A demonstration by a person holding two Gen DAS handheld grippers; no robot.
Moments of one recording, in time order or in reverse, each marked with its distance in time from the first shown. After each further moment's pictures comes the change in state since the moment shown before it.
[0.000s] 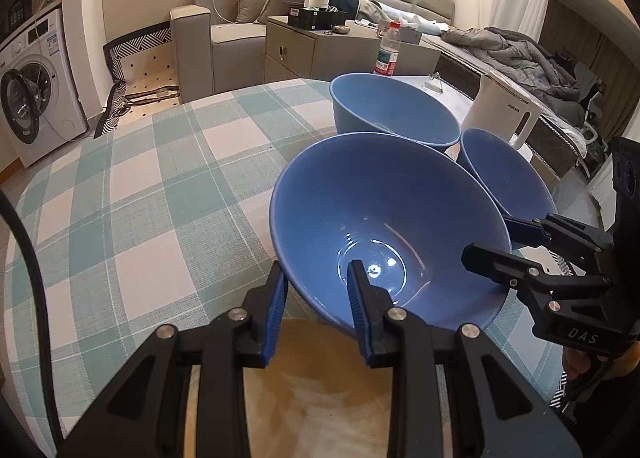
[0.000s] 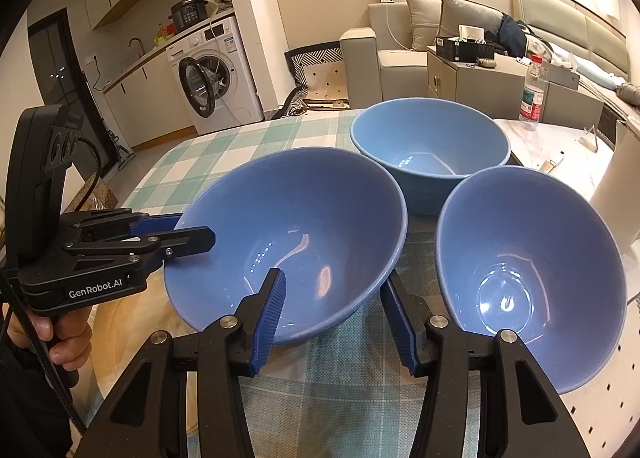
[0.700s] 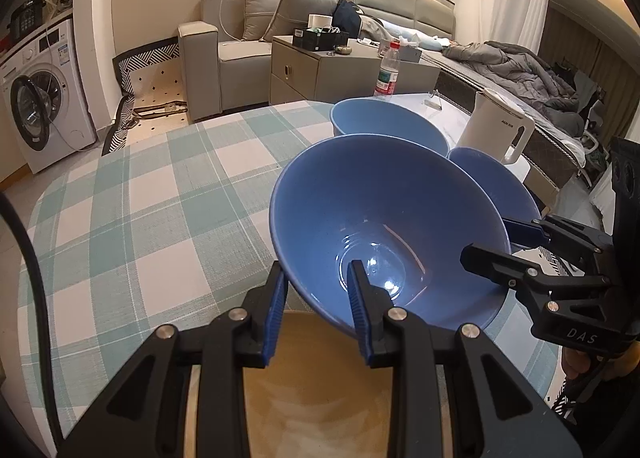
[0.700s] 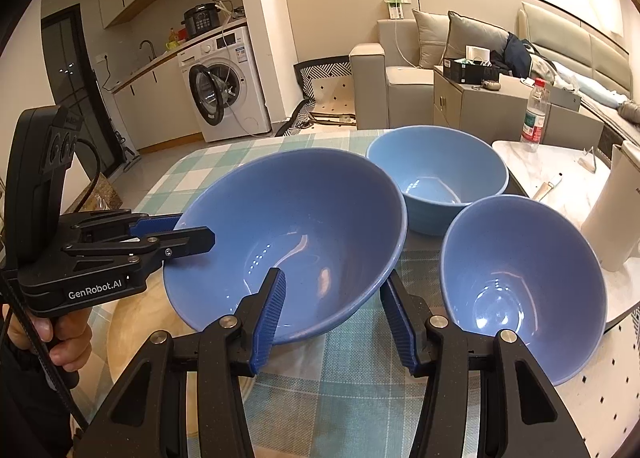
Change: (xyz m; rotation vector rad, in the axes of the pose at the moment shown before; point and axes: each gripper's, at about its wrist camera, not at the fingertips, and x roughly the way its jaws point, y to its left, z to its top) left arm -0.032 -0.003 -0.002 -0.003 -0.062 0.019; right arm -0.029 0.018 0.002 -0.039 -0.051 0.003
